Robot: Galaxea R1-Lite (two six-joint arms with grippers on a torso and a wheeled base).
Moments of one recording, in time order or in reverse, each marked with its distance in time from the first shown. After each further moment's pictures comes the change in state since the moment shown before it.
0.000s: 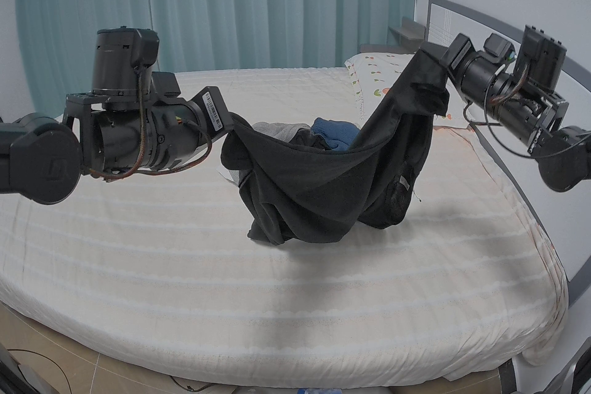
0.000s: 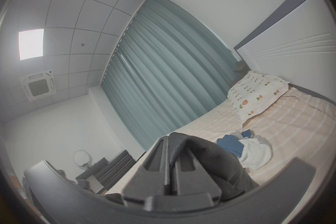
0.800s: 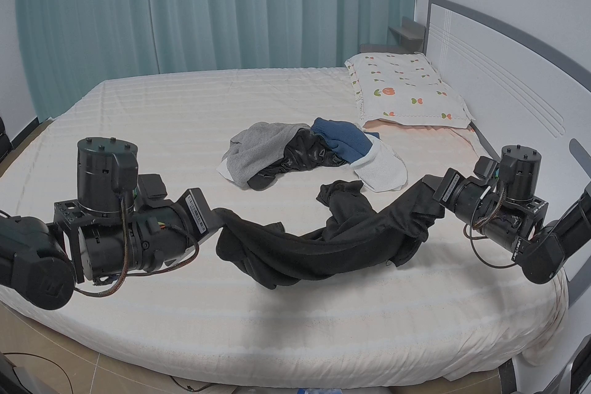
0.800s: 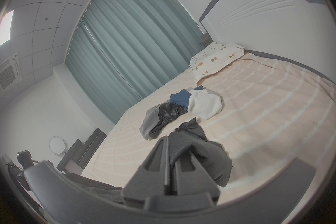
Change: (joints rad) left arm -0.034 -0.086 0.511 -0.315 -0.080 -0.188; right arm -0.008 0.055 0.522 -0.209 -0.057 -0.004
